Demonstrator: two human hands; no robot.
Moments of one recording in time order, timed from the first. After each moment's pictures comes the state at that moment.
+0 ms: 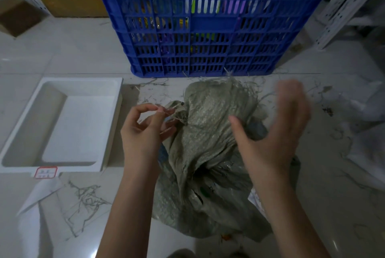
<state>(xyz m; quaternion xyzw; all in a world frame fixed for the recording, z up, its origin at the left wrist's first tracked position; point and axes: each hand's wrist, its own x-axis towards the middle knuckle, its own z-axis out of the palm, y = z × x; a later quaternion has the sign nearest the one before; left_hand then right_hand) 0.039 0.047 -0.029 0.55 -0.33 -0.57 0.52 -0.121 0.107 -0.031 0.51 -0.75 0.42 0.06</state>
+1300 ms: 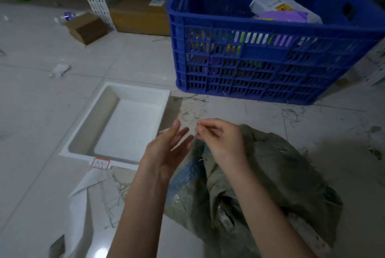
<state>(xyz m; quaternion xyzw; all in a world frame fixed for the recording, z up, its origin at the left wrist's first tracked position) 0.116 0.022 -0.040 0.52 -0.09 -0.73 0.44 -0.006 0.034 -0.036 0.45 -0.63 0.45 -0.44</state>
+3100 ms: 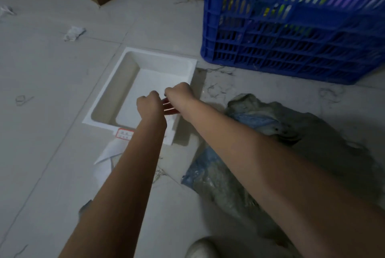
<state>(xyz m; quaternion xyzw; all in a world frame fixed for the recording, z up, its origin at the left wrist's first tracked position) 0.195 -0.039 -0.086 0.74 -0.11 -0.47 0.47 0.134 -0.053 -0.068 0.35 -0.63 0.26 -0.64</state>
